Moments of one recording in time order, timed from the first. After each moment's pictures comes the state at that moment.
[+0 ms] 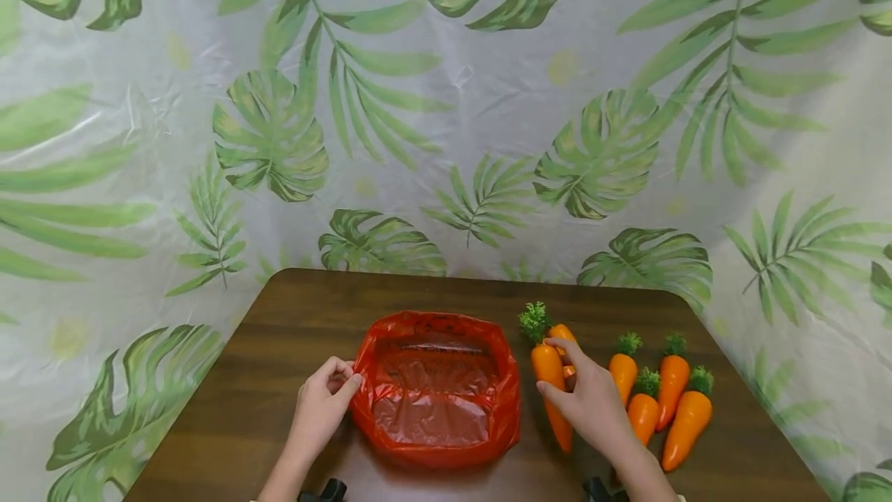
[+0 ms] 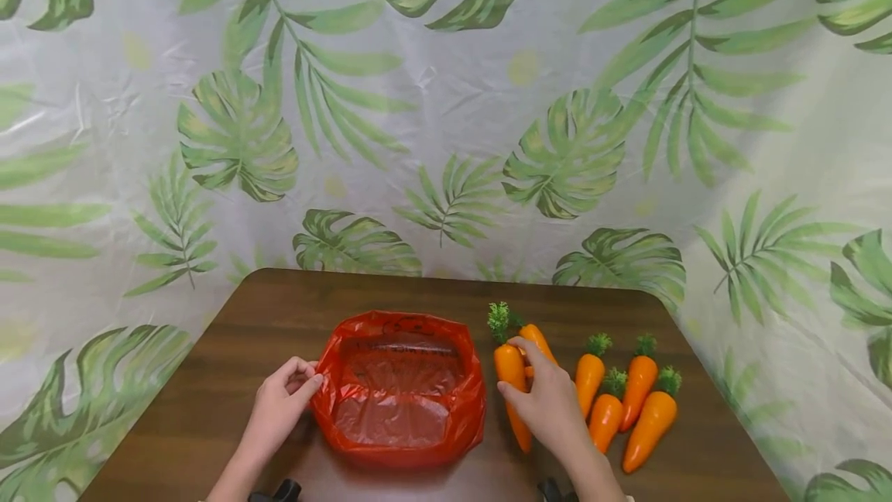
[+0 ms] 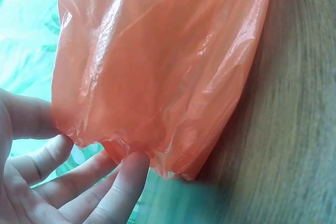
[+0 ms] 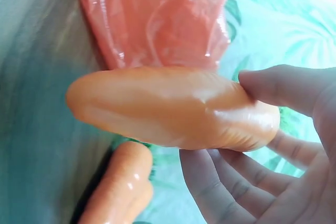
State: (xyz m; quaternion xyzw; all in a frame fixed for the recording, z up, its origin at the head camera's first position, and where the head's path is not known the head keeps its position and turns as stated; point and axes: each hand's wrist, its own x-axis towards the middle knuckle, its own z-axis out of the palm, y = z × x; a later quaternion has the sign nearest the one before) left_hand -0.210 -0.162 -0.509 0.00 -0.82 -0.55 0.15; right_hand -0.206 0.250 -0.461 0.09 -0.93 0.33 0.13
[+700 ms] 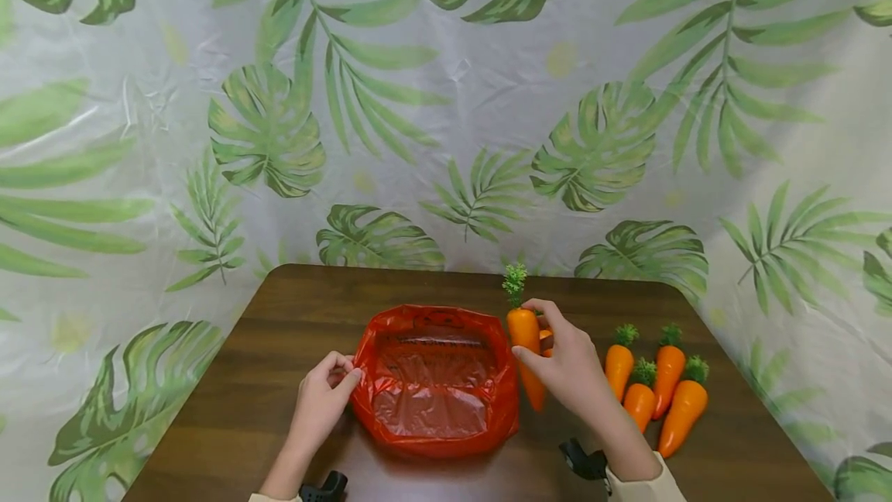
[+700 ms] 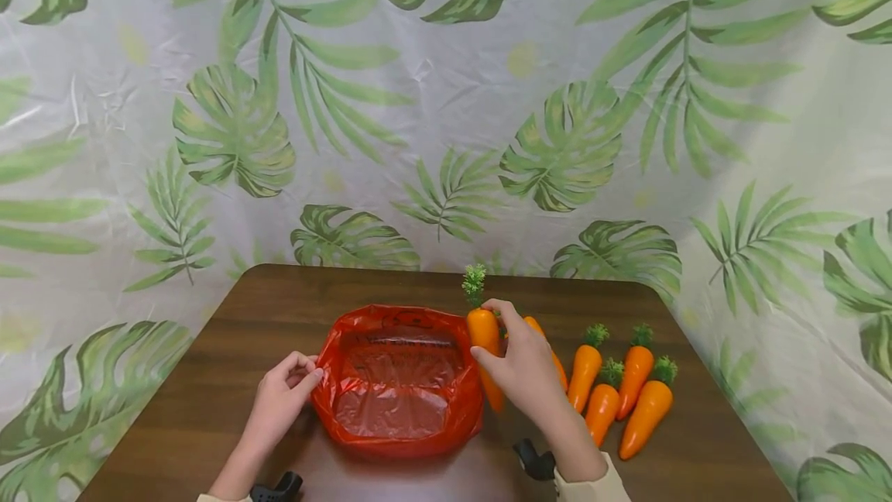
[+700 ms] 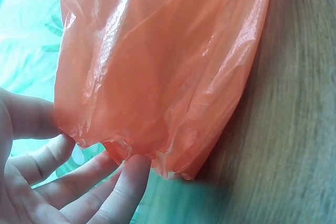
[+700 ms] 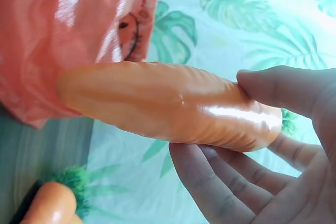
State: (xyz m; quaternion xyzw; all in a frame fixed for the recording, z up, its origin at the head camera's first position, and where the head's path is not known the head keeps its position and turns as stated) left_hand -0.210 -0.161 -0.508 0.00 -0.82 -0.55 0.14; right_hand -0.209 0.213 -0.410 0.13 -0.91 0.36 0.15
